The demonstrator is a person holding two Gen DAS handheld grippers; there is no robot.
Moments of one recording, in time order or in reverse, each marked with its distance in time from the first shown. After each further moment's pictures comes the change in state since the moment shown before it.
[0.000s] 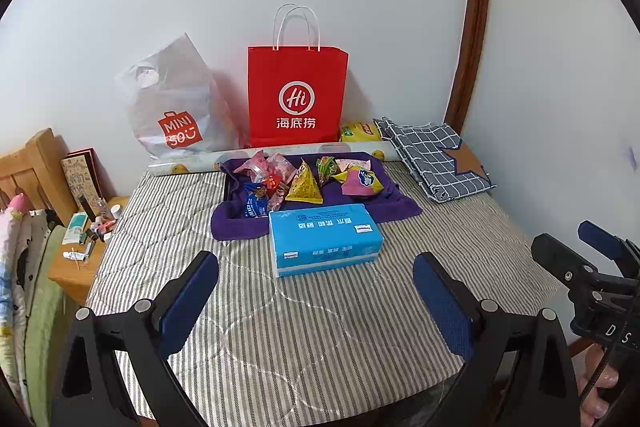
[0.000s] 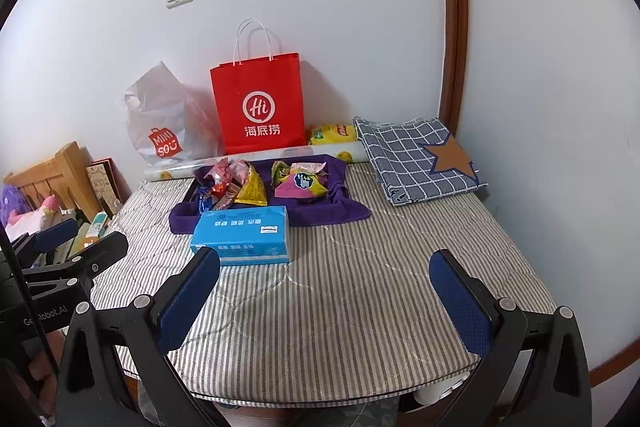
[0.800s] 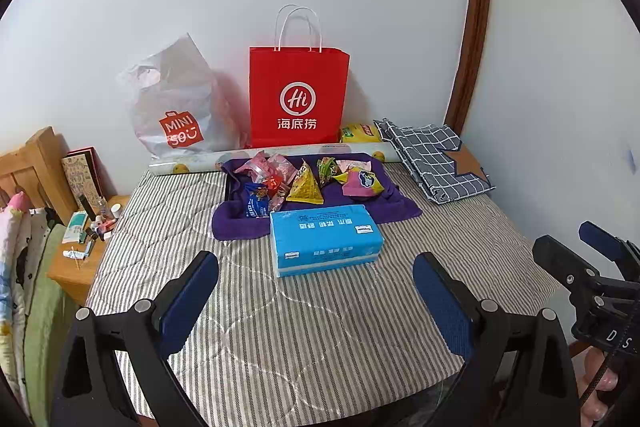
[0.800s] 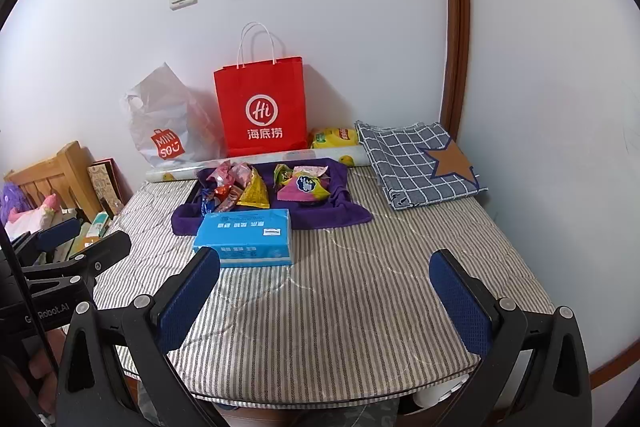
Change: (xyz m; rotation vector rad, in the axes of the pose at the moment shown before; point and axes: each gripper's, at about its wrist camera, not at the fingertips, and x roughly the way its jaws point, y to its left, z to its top) left arm -0.001 0.001 0.001 -0.004 0.001 -0.001; right arm -0.004 0.001 0.002 -0.009 -0.010 0.007
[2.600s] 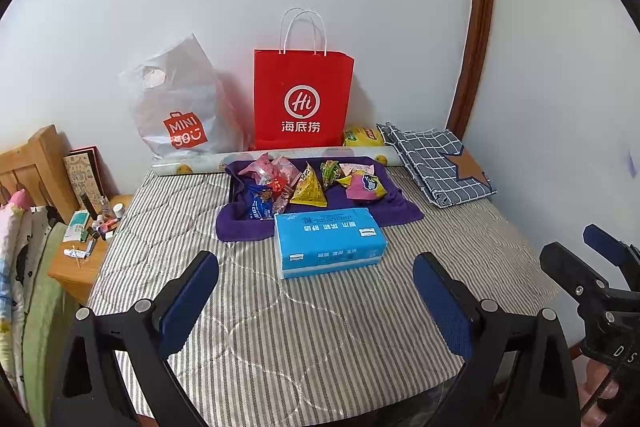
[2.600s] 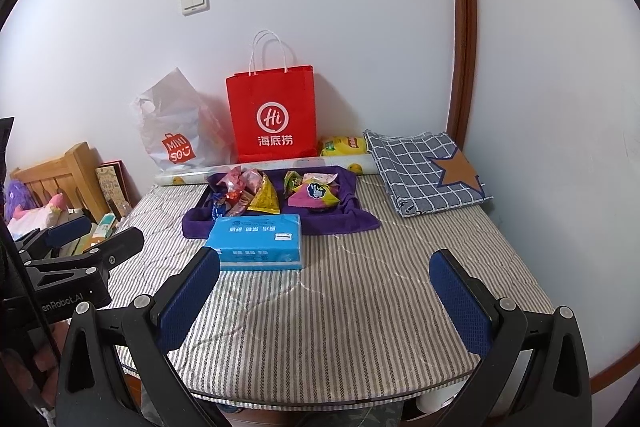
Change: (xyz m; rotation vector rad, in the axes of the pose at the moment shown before) left arm -0.003 0.006 0.003 -0.013 -0.009 0.006; right arm -0.010 0.010 0.001 -0.021 -0.033 0.022
